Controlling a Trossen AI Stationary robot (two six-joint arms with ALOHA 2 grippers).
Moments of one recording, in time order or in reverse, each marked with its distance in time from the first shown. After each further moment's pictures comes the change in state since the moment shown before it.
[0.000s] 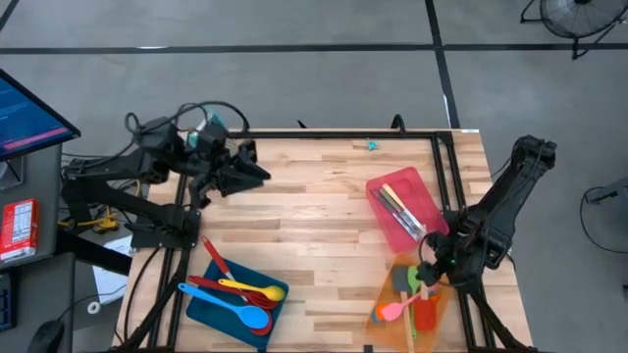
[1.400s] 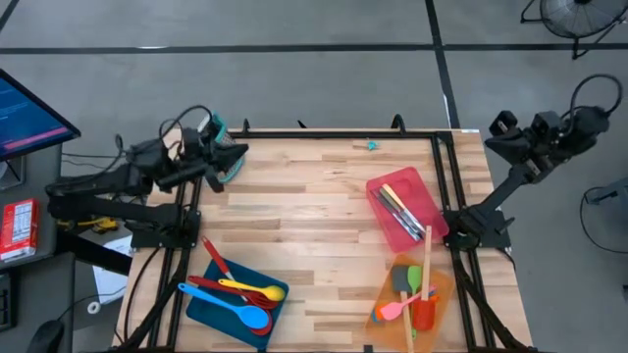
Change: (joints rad) left arm 0.076 -0.360 -0.411 -0.108 -0.644 0.201; right arm -0.293 -0.897 0.404 0.190 0.342 -1.965
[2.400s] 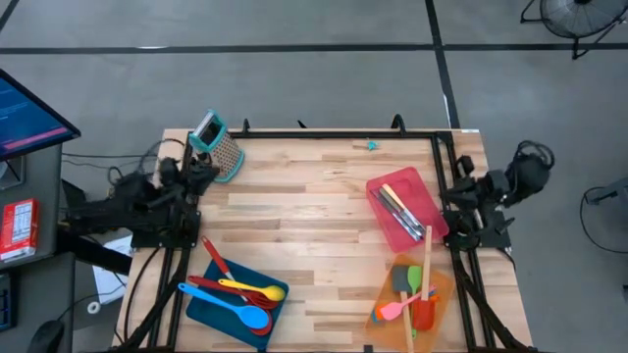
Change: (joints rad) left arm -0.036 -0.666 -0.569 0.134 0.022 -0.046; right arm 0.013 -0.105 -0.561 0.375 -0.031 -0.190
